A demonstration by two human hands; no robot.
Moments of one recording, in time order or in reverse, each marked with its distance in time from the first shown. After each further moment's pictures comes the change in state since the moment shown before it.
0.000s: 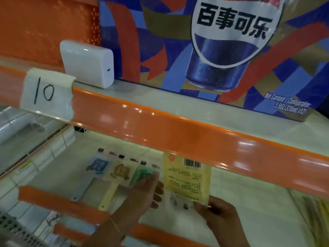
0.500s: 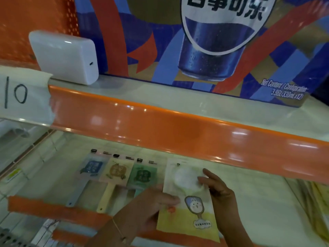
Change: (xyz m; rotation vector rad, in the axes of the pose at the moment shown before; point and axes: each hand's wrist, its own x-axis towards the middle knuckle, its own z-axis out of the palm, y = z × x) left_hand -0.028 0.015 0.004 -0.141 -0.528 -0.240; right_hand 0.020 0.020 0.003 0.032 0.143 -0.173
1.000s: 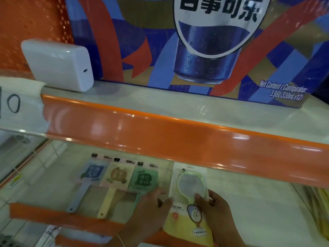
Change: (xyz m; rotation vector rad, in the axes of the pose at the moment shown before) left_hand 0.011 -0.025 -0.007 0.709 0.429 0.328; right_hand -0.008 0.008 0.013 -0.065 0.077 0.423
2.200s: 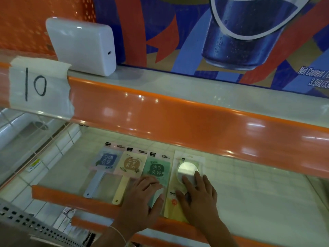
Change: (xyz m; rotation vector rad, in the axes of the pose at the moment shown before) left_hand 0.010 -0.084 -0.028 0.472 0.342 0.659; right_hand 0.025 0.046 0.060 -1.150 -0.012 -0.487
